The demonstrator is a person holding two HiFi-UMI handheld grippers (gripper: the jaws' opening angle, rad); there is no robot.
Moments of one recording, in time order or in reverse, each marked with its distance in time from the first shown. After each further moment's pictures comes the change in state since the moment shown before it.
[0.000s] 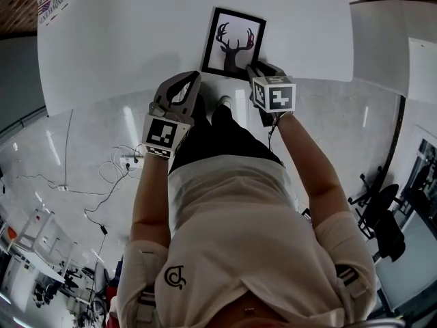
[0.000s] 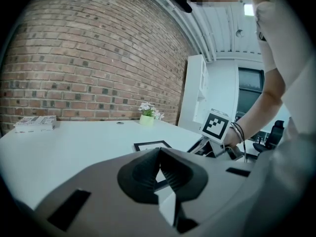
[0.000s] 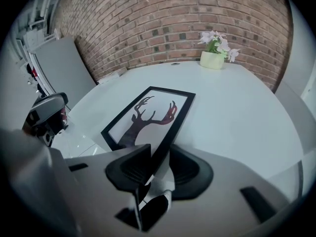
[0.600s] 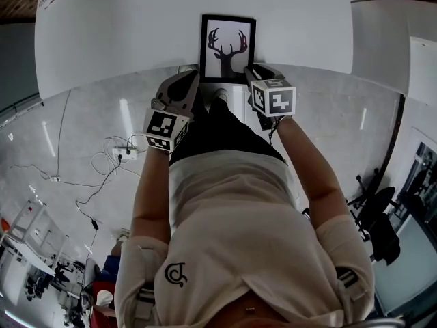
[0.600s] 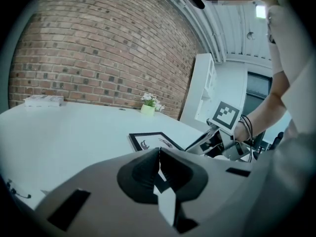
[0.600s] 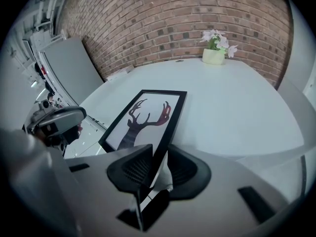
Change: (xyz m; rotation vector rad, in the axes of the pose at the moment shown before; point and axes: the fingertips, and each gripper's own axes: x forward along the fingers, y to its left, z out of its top) left arm -0.013 -0.037 -0.067 -0.136 0.058 0.038; right arm -0.022 0.012 -0.050 -0.026 0.012 0.056
